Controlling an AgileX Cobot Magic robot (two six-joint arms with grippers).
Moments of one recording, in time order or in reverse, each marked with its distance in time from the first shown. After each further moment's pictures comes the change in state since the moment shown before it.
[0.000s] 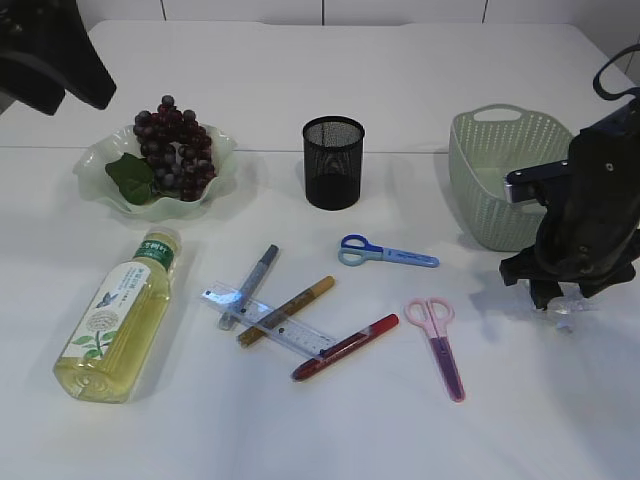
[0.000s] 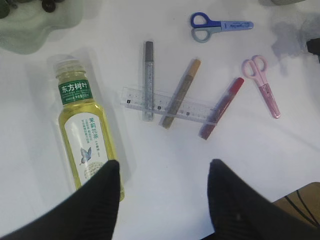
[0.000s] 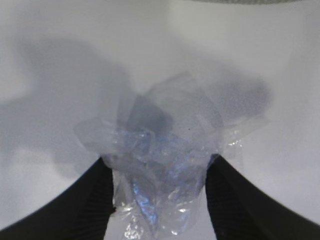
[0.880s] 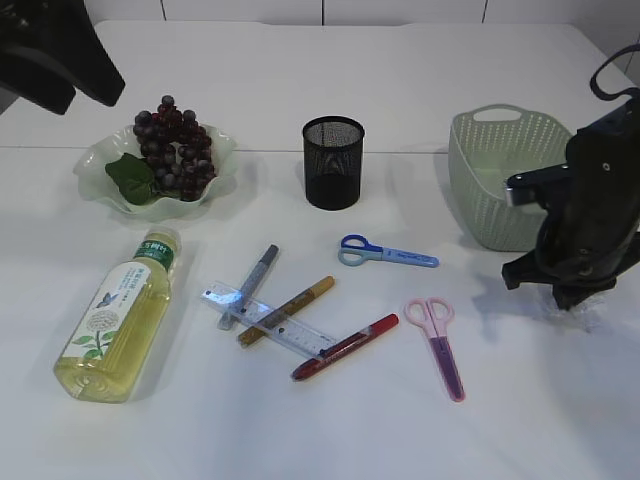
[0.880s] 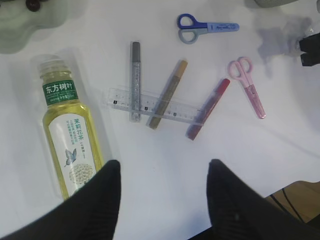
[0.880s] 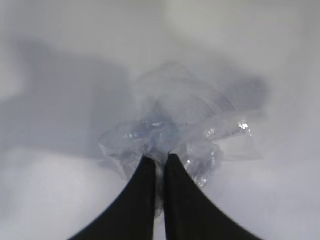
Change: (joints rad) left arm 0.000 0.000 0.000 -0.043 0.000 0.000; right arm 0.000 0.009 -0.007 0.000 0.032 0.000
